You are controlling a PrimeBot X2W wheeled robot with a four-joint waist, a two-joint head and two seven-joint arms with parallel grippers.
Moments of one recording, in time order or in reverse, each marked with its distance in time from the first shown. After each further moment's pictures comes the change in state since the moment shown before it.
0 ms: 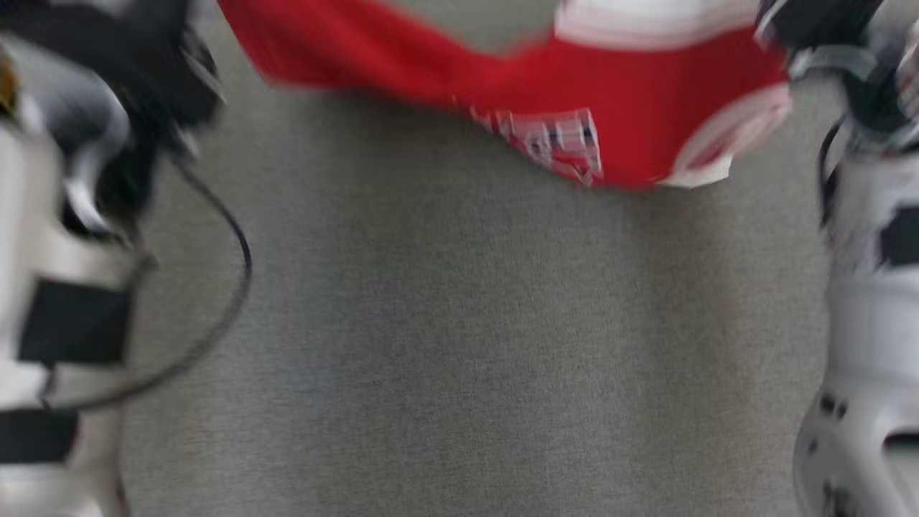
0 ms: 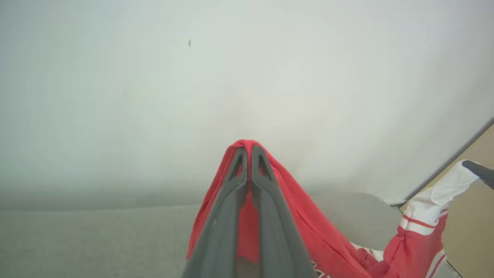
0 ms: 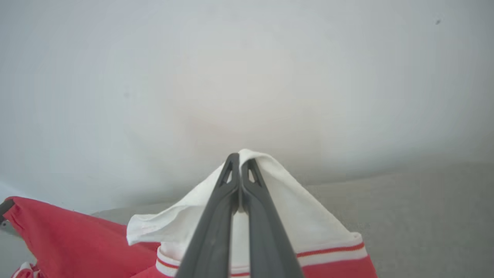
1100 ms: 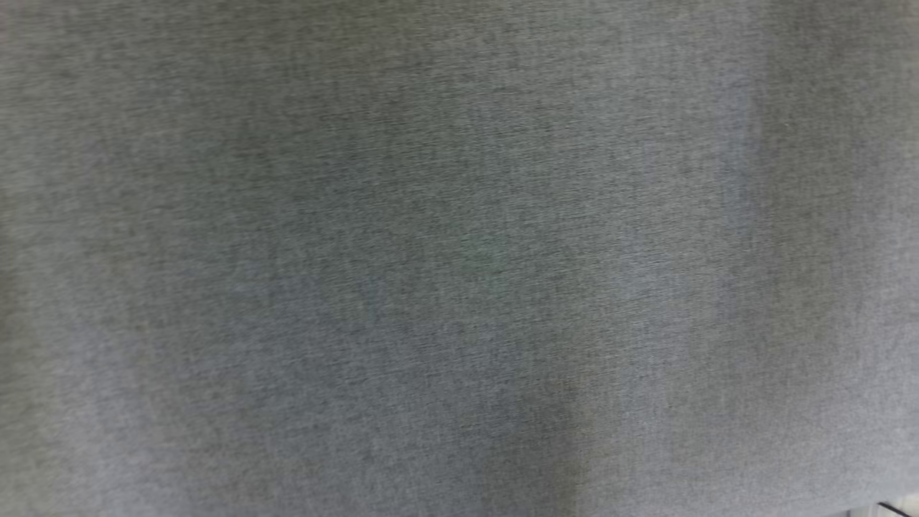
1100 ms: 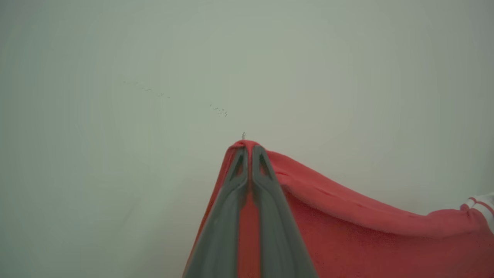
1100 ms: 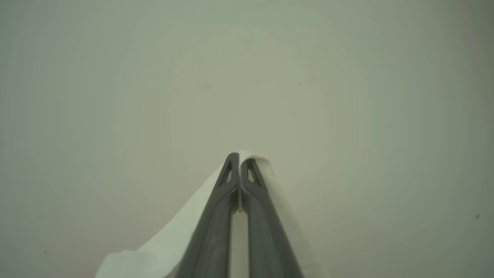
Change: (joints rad) left arm -0.710 0.069 0.061 0.111 0.065 -0.043 -0.465; right arm -0.789 -0.139 0.114 0.261 0.074 0.000 -0.835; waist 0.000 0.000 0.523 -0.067
